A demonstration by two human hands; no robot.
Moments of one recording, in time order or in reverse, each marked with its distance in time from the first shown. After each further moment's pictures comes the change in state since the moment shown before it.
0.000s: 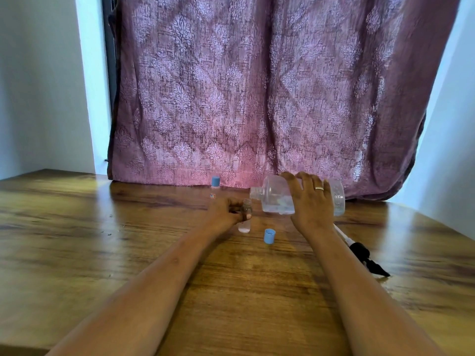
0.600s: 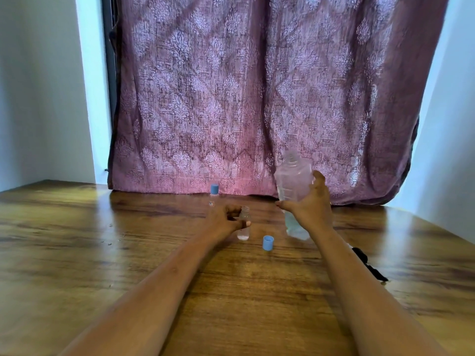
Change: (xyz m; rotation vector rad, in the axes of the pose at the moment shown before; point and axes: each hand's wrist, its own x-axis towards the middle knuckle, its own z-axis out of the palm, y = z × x) left_hand 0.000 0.000 -0.001 0.089 0.033 -0.017; right_hand 0.010 0.003 -0.011 0.803 0.026 0.442
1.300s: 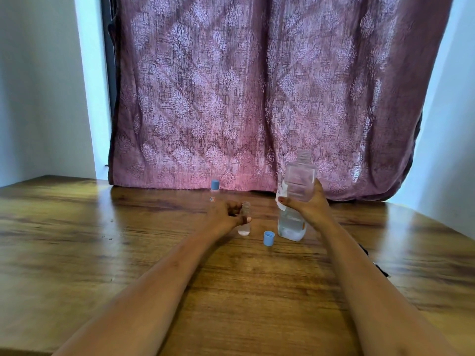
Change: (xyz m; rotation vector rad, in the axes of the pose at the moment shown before) left_hand 0.005 -0.006 0.001 0.033 -0.005 -0.027; right_hand 0.007 0.022 0.005 0.361 -0.202 0.177
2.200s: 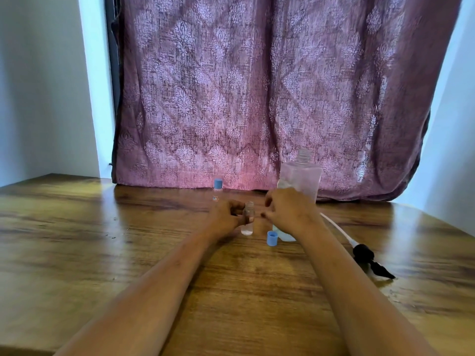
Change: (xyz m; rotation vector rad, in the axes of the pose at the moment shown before) left_hand 0.001 0.000 -0.001 -0.018 -0.013 0.022; right_hand -0.039 -0.055 0.034 -1.029 -0.203 -0.385
